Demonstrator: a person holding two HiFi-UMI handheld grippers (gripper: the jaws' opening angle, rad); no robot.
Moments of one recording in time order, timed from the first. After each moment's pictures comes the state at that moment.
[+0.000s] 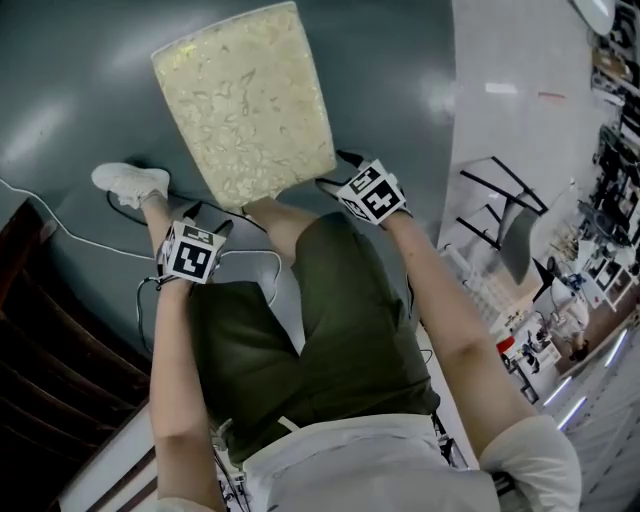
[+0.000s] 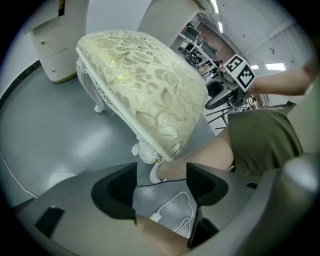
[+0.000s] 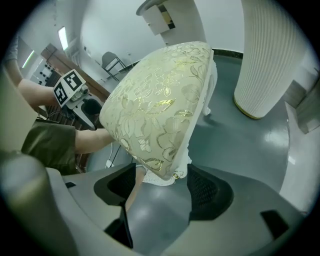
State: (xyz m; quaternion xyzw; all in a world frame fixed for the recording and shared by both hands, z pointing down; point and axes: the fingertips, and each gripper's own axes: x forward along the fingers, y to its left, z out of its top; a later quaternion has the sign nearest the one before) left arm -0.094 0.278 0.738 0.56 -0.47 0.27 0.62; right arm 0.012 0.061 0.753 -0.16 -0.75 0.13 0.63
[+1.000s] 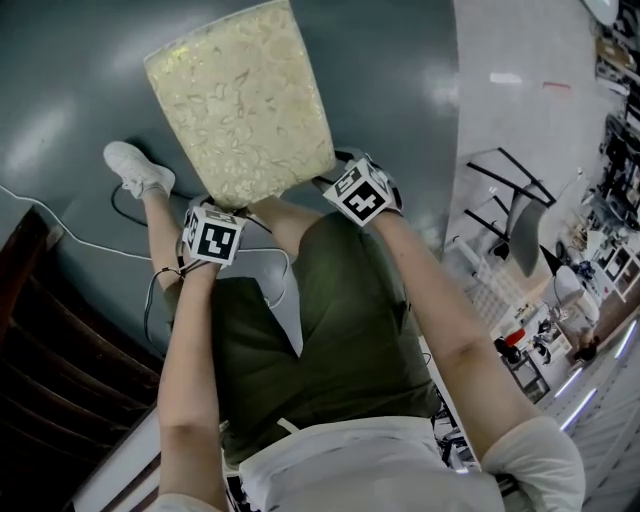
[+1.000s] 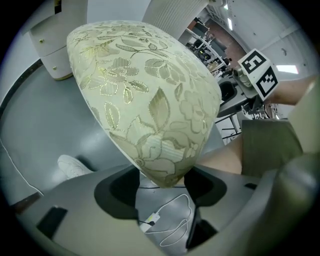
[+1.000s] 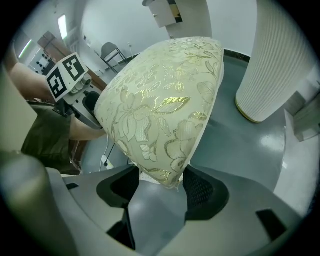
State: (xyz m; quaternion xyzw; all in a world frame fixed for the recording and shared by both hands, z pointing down) left arm -0.089 0.245 0.758 0.53 -0.48 0.29 0.64; right arm 0.007 0.074 0.761 -0.16 -0.73 0.09 0.65
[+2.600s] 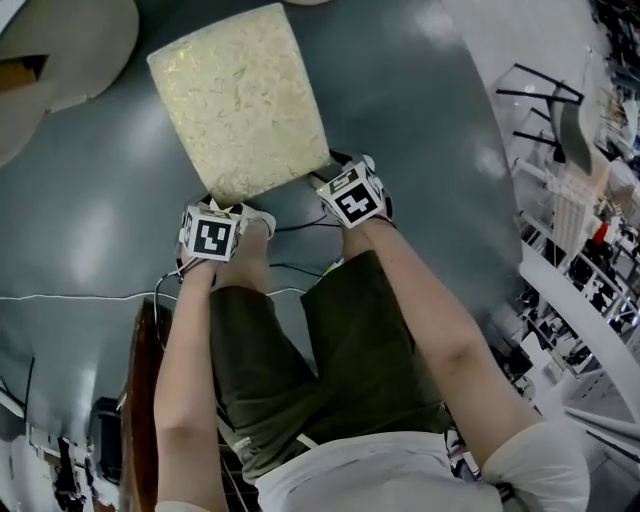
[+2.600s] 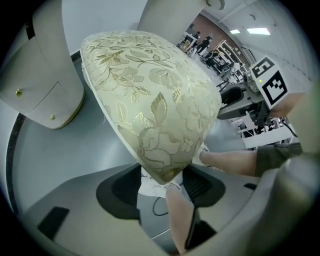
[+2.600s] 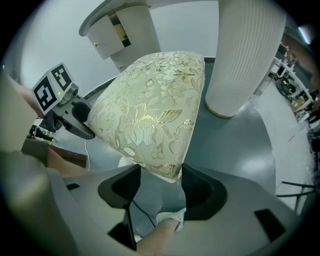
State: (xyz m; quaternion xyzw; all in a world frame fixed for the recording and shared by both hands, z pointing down) left arm -0.067 0.252 0.727 0.50 -0.53 0.26 0.63; right arm 0.024 0.068 0.719 -0.07 -0.76 0.09 0.64
